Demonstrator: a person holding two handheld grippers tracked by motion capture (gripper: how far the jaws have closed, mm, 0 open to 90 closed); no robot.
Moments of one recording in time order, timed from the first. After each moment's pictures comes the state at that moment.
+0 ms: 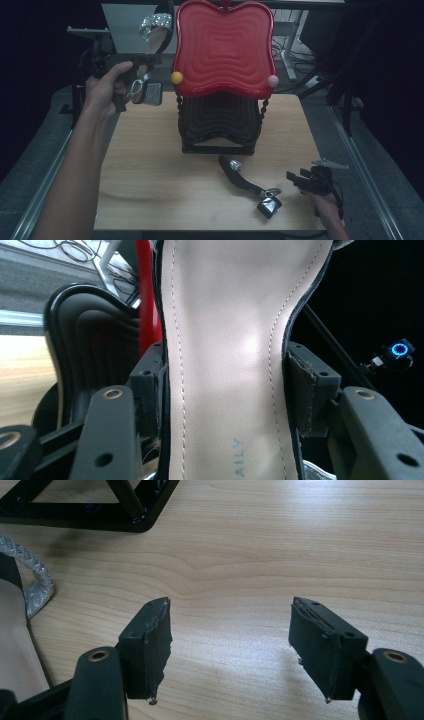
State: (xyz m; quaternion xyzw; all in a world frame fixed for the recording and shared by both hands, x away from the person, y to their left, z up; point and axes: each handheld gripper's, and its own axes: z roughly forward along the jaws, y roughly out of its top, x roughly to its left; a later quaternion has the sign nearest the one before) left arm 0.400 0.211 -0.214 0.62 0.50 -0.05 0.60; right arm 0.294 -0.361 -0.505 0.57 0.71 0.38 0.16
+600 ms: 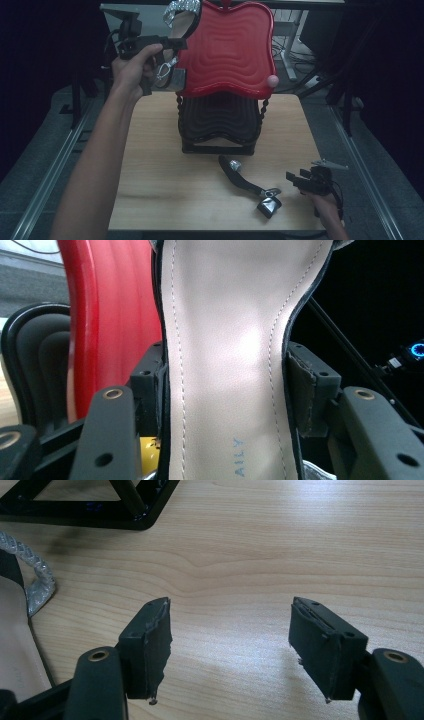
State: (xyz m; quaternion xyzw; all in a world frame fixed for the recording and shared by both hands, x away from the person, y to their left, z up) left arm 0.425 0.156 -0.184 0.63 0.51 -0.03 0.59; right arm 0.294 -0.361 -0.506 0.57 0.71 0.38 0.15
